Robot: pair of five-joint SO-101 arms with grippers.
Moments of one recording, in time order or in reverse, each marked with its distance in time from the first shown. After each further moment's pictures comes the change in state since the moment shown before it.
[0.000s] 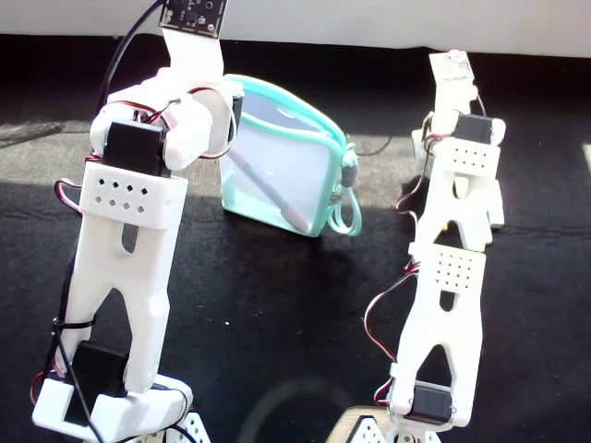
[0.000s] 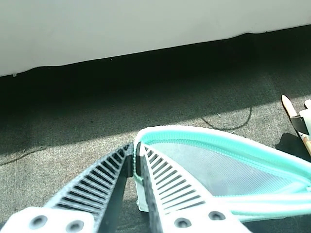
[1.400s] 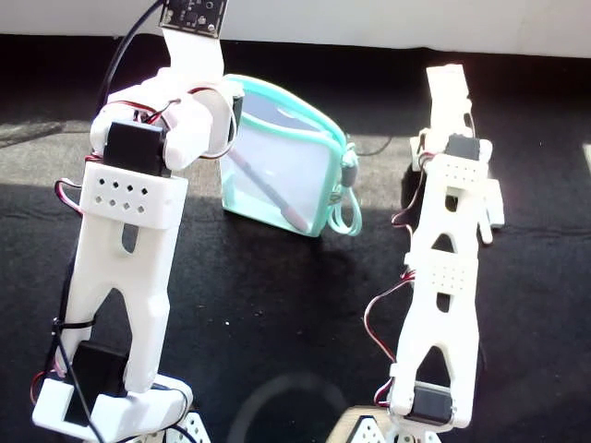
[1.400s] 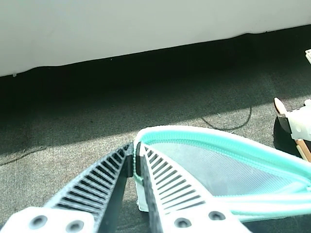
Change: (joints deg) left arm 0.0 0.0 0.0 0.0 0.0; right arm 0.2 11.8 -1.8 -16.6 0.3
